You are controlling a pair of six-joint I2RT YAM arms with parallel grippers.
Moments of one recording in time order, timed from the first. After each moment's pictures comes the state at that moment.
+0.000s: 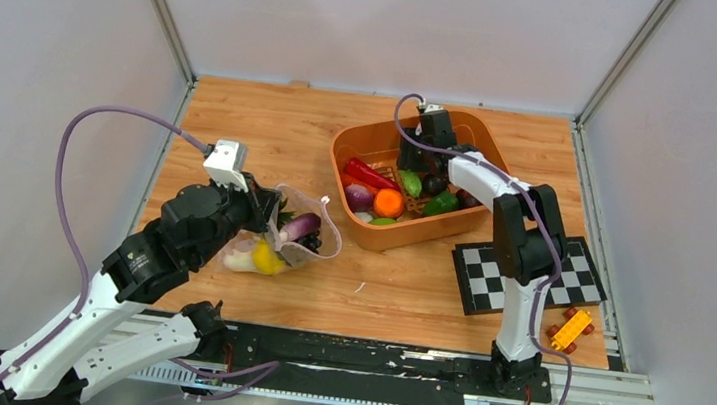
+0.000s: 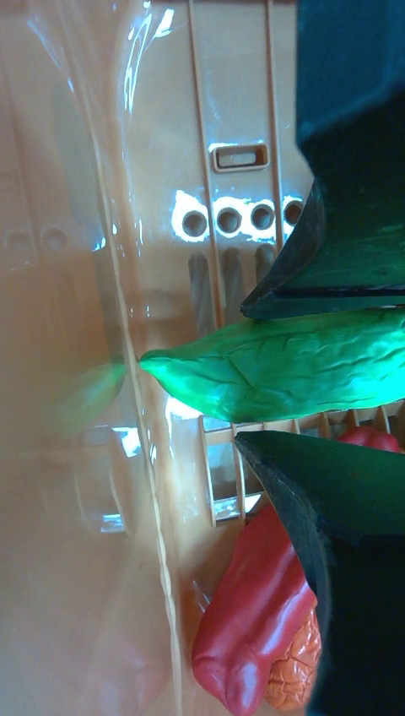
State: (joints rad) left arm -0.78 0.64 0.96 -0.58 -0.37 -0.44; right arm 0.41 2.03 1.50 -0.20 0.01 0.30
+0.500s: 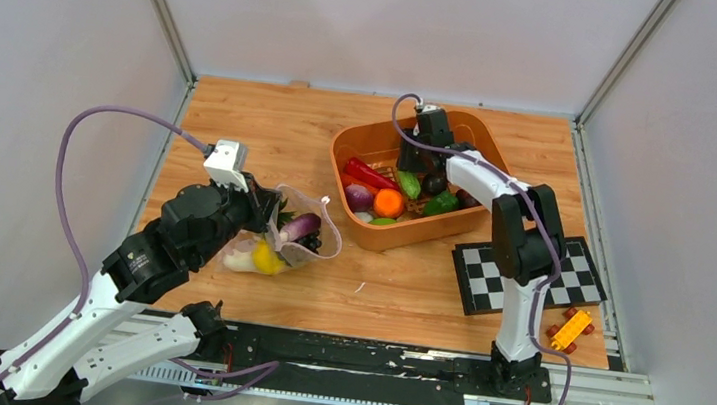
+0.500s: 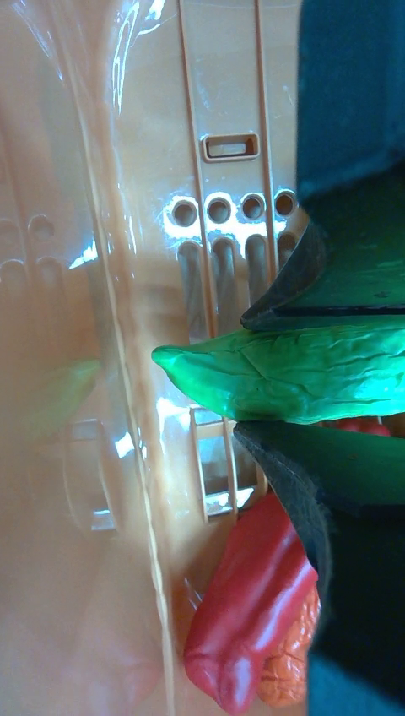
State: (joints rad) left arm -0.78 0.64 0.96 -0.58 -0.37 -0.44; right arm 0.42 2.06 1.54 -0.26 0.03 0.30
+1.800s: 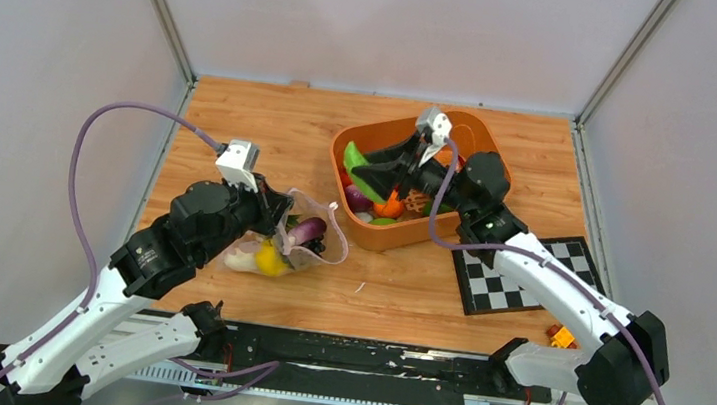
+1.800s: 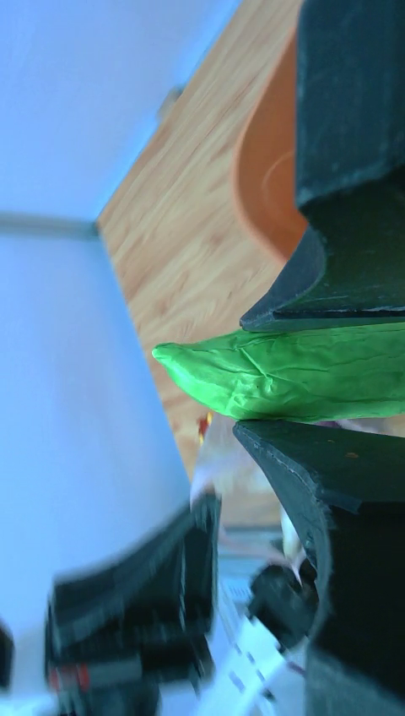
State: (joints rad) left arm -0.78 0.67 0.96 -0.57 -0.28 -0.47; right arm 0.63 1.25 0.99 0.39 -0.48 0.24
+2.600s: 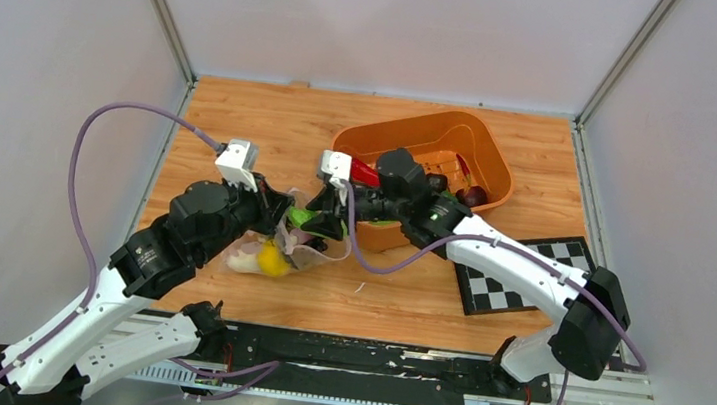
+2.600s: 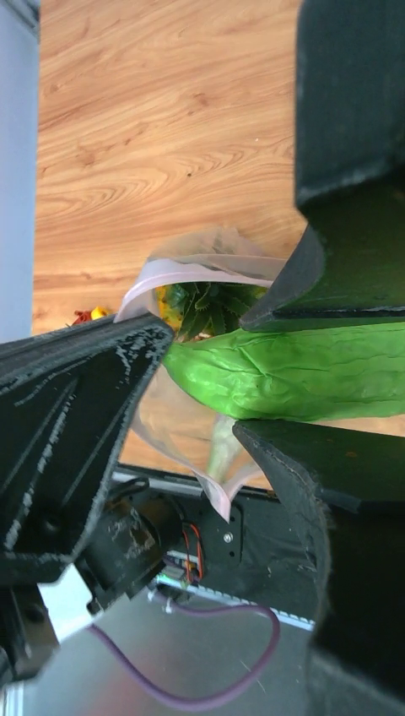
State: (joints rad) left arm -0.78 0.67 0.96 -0.57 -0.27 -0.48; right arm 0.92 1.47 1.21 0.01 -0.65 -0.19
